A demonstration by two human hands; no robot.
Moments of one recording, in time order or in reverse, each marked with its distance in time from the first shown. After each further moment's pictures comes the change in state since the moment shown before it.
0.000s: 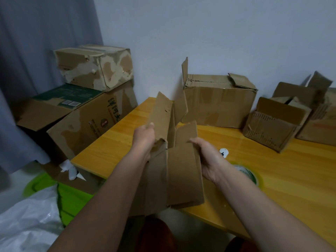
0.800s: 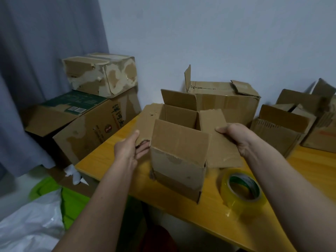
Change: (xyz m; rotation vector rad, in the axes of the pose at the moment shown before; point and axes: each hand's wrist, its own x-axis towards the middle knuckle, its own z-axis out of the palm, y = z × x) left_hand 0.006 -0.009 -0.039 -0.482 0.074 -0.123; right_hand 0.006 -0.086 -0.040 -0.392 0.167 -0.140
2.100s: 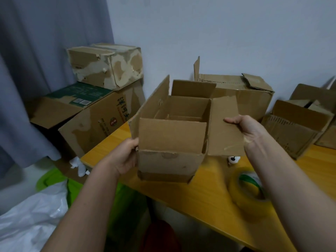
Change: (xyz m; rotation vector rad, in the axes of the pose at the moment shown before) left_hand -0.009 0.008 -0.039 0.268 -0.636 -0.043; right_hand 0.020 0.002 0.009 0.457 -0.121 0.078
